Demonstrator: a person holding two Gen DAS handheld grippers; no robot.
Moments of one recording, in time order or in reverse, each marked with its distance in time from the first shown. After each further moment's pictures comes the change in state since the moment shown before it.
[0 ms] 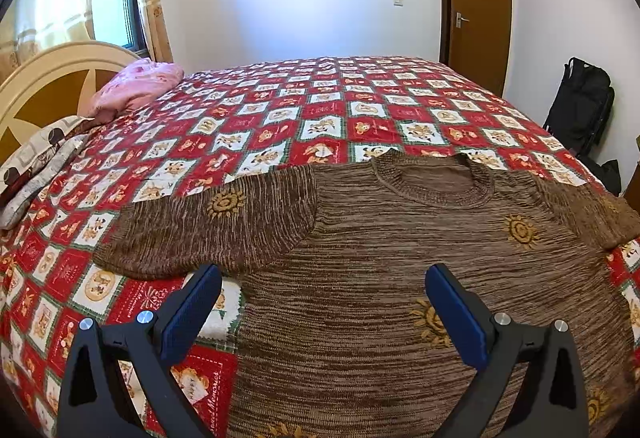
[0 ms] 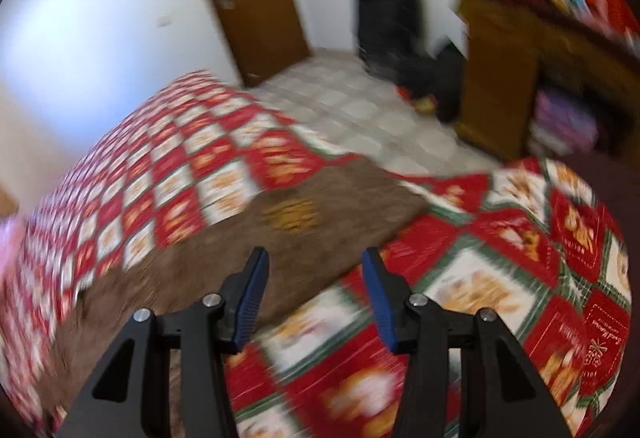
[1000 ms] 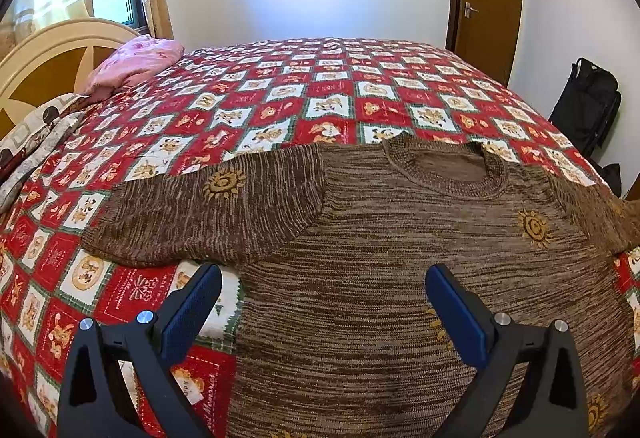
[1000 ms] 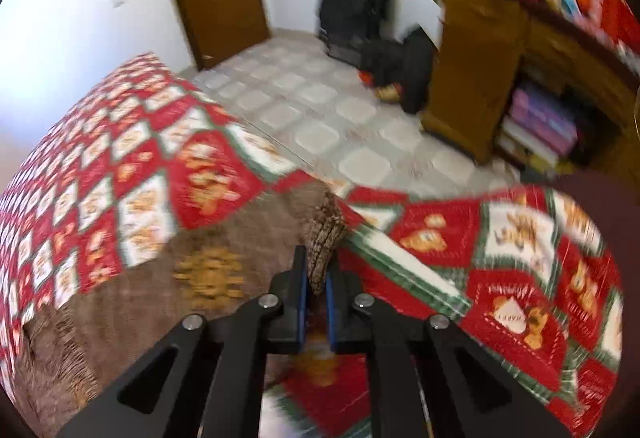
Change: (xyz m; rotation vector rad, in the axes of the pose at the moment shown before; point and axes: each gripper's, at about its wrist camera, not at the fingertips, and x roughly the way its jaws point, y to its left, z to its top) left arm 0.021 0.015 0.002 -0.036 0.065 -0.010; right arm 0.058 0.010 0.044 -0.090 0.018 -0.160
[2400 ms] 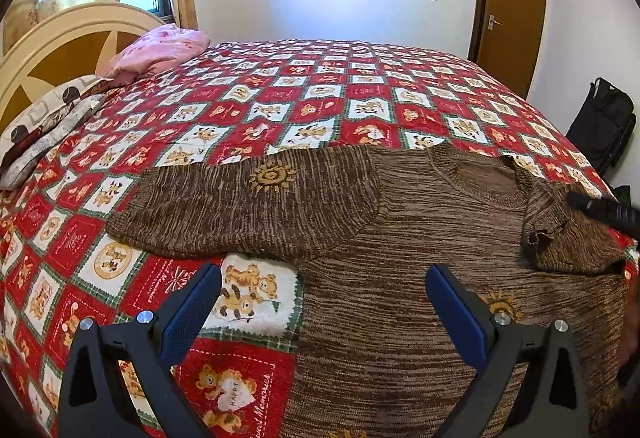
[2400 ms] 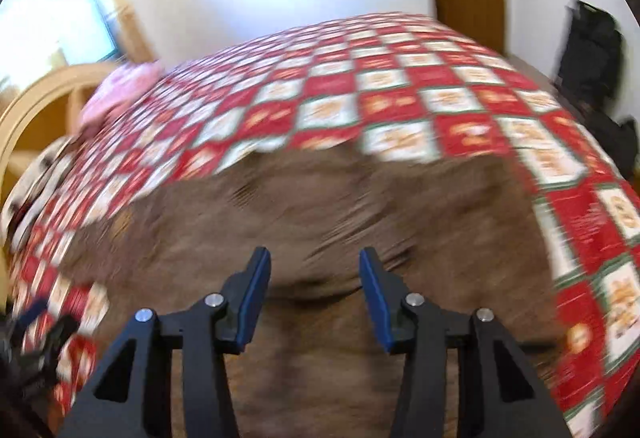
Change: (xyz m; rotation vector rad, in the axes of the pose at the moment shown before) left arm 0.000 0.048 -0.006 -0.077 -0.006 0.038; right arm -0.053 0.237 -0.142 -0.472 0.019 0.559
